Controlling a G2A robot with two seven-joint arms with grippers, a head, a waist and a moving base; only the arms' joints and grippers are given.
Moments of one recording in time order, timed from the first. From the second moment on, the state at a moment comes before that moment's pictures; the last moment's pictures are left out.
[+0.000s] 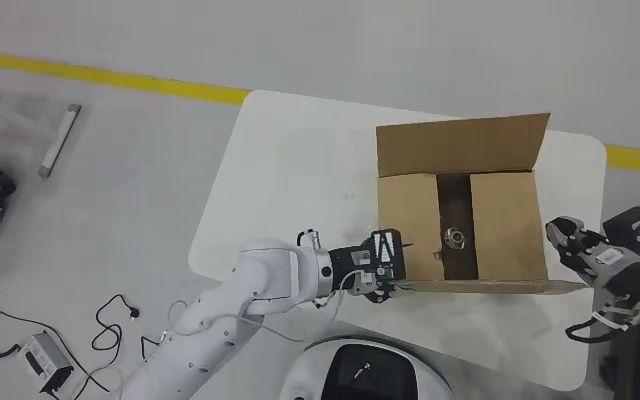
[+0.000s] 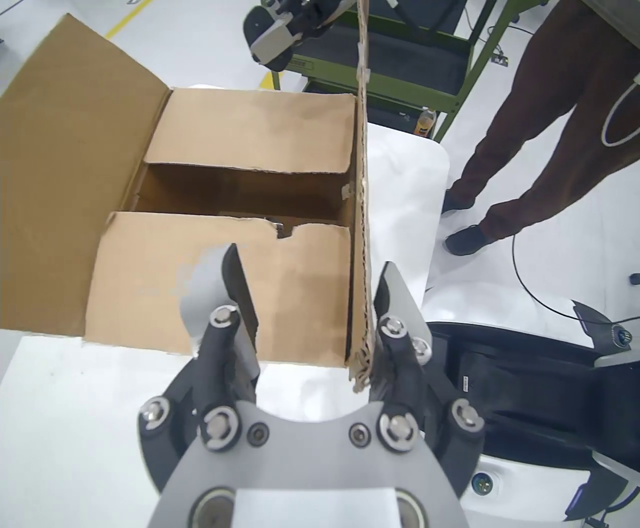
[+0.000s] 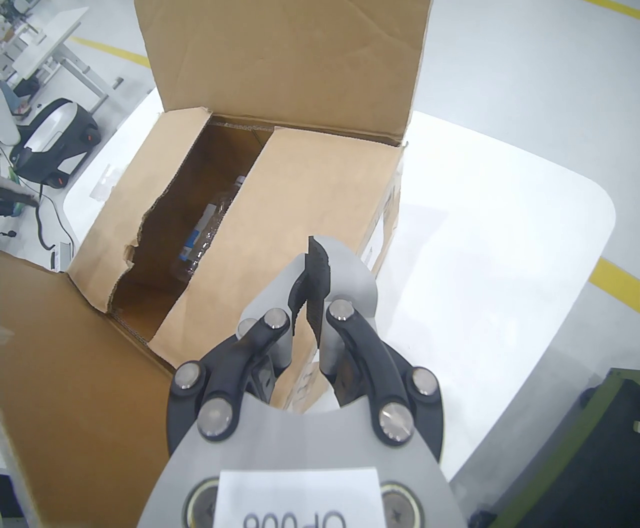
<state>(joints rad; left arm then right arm) 0.90 -1.25 -0.86 -1.85 1.15 -0.72 -0.50 -1.73 -0.93 2.17 -2.07 -0.56 -0.50 0.71</state>
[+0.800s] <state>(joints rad) 0.70 -1.33 -0.72 -1.62 1.30 -0.56 -0.43 -1.75 -0.92 2.18 -2.12 -0.47 -0.57 0.74</state>
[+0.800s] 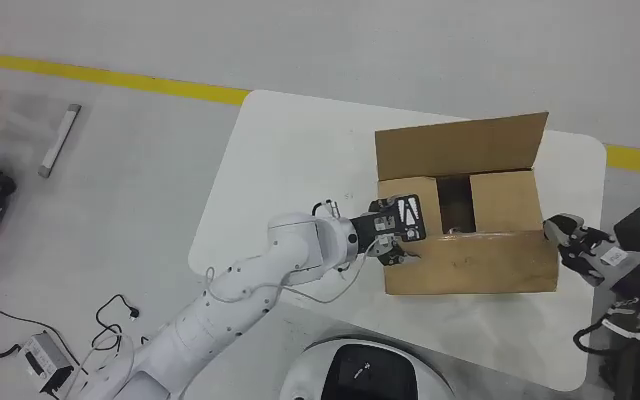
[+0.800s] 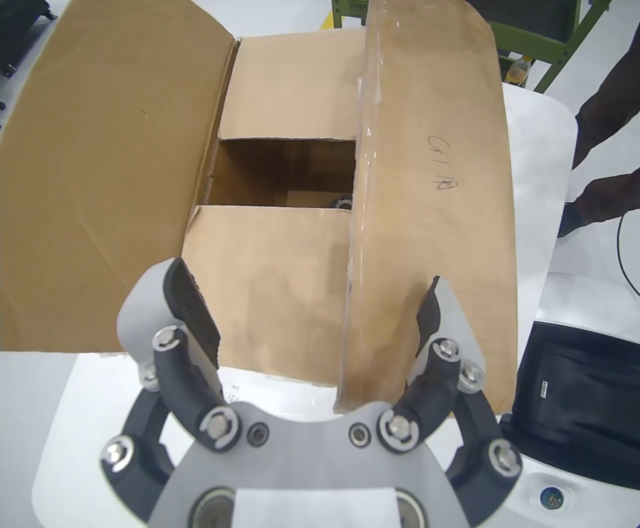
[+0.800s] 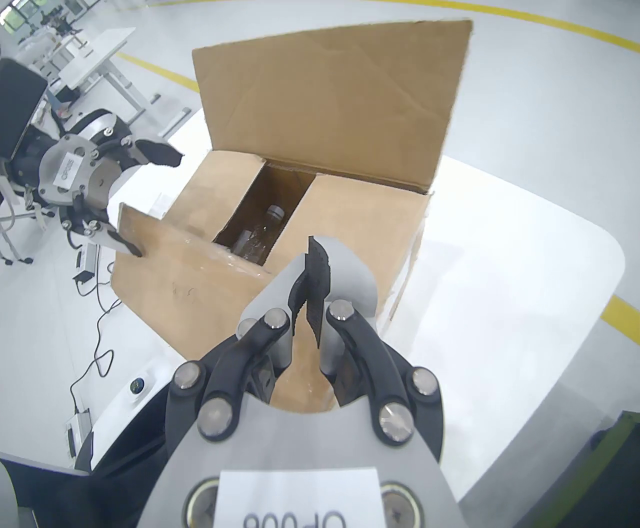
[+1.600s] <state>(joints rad) 0.81 -1.31 -0.80 -1.77 1.34 -0.58 -0.55 -1.71 -0.91 2.05 -2.07 -0.60 -0.48 0.67</state>
